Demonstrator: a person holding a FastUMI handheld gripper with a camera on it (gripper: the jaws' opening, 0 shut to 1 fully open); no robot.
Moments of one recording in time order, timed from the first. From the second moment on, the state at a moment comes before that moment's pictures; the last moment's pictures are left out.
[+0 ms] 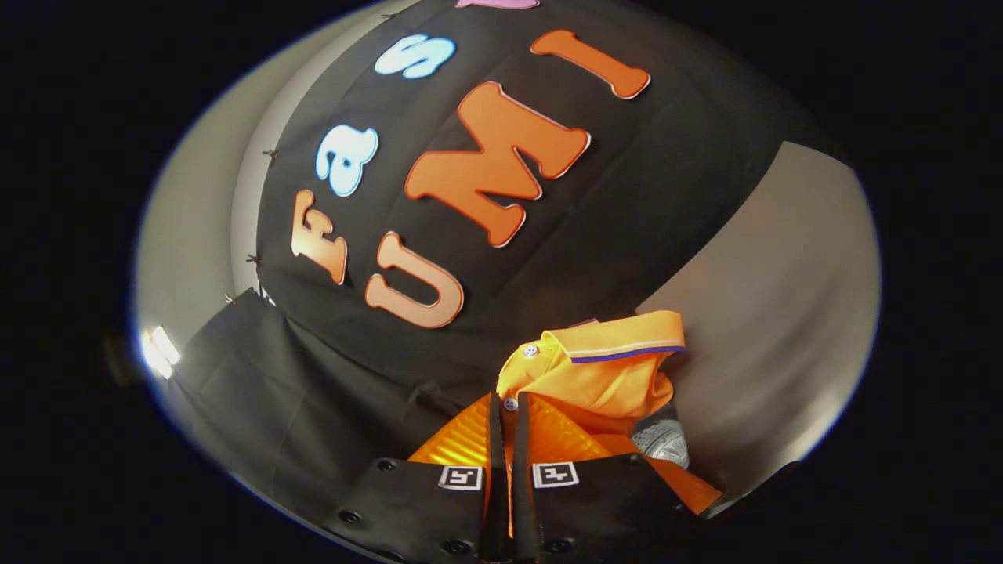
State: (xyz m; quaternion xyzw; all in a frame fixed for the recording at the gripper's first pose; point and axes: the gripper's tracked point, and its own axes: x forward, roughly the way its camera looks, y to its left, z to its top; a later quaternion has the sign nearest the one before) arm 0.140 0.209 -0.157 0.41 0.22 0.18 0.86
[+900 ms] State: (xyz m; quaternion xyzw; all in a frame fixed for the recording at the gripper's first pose) arm 0.186 0.379 -0.384 0.31 0.37 0.17 0.86
